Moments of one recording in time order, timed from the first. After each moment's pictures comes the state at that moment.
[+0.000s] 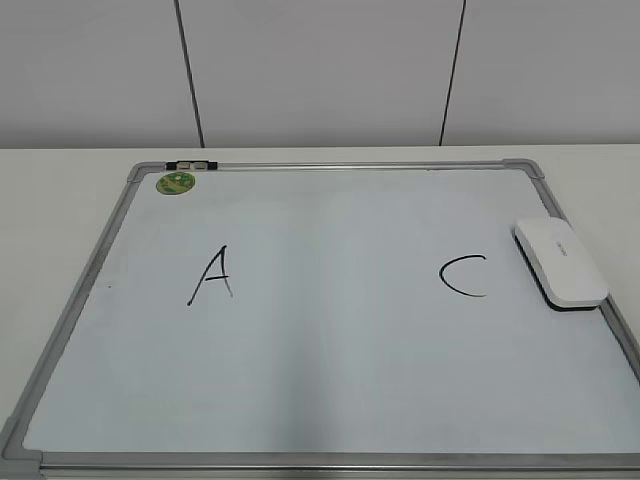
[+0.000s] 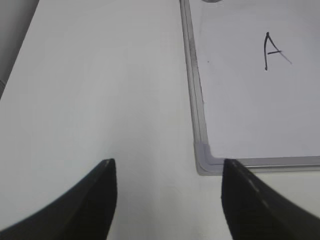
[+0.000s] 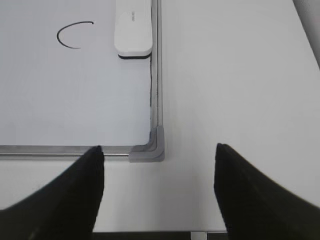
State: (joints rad) left arm 0.01 0.12 -0.51 -0.01 1.10 0.01; right arm 0.00 0.12 -0.50 -0.06 1.13 -0.03
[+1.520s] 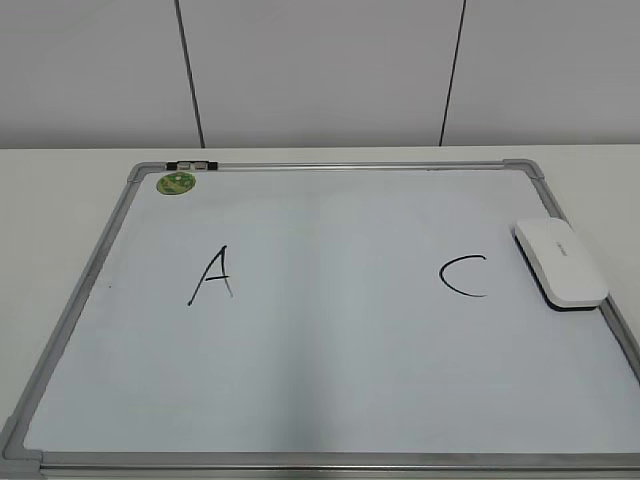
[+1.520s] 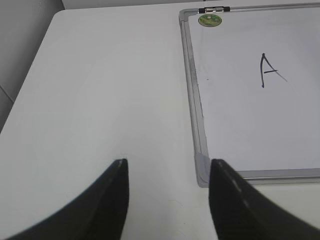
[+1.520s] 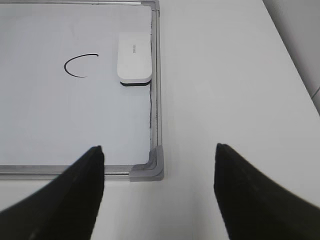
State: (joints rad) left arm 0.01 0.01 -0.51 -0.01 1.11 0.01; right arm 0.00 -0.02 -0.50 -0.06 1.13 -0.03
